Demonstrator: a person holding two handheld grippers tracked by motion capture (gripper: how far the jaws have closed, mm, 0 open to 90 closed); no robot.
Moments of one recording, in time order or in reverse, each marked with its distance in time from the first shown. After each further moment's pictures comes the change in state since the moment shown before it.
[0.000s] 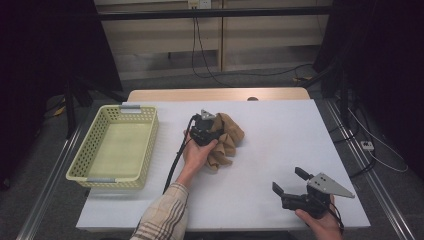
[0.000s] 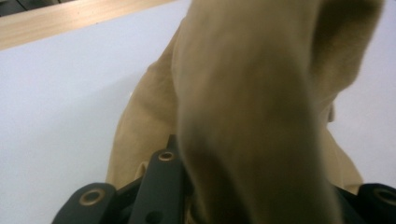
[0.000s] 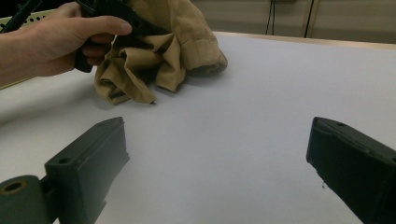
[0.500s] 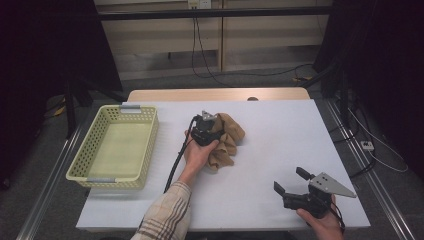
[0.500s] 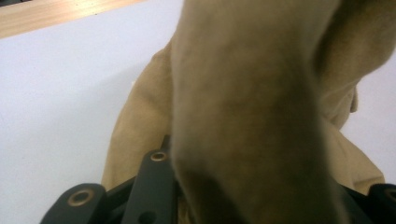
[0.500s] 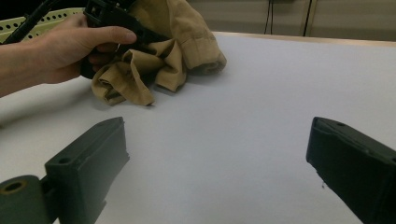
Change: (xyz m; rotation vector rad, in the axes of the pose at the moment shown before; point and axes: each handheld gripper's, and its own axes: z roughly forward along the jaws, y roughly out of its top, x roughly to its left) left arm 0.003 -0.004 0.012 0.002 0.004 -0.010; right arm -0.005 -0.002 -0.001 -0.002 -0.002 0.013
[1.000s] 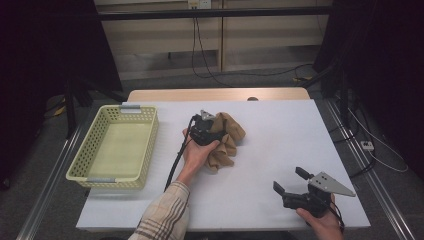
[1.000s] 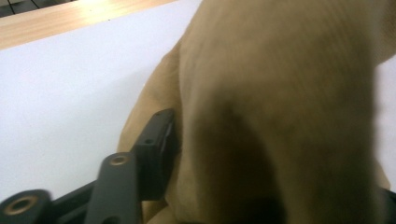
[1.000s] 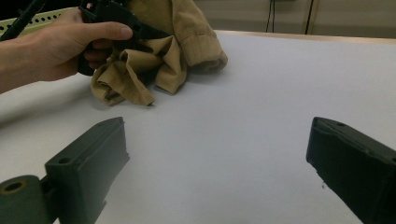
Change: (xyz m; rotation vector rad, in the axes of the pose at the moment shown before) left arm 0.000 0.002 -0.008 -0.011 0.038 0.009; right arm -0.001 0.000 0.002 0.002 0.005 0.002
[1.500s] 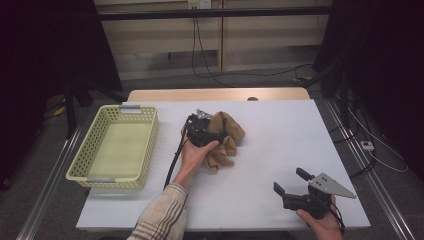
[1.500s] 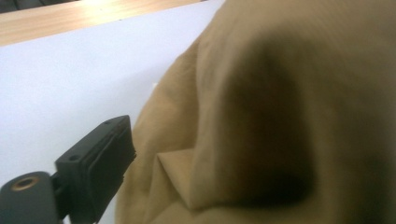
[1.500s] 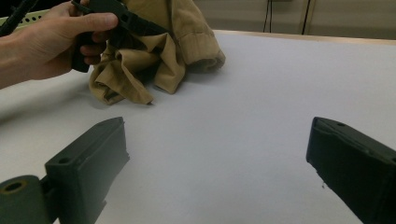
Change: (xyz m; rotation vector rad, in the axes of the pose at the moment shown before) left arm 0.005 0.000 -0.009 -0.018 -0.013 -0.070; right arm 0.003 0.000 -0.003 0.003 -0.012 -0.006
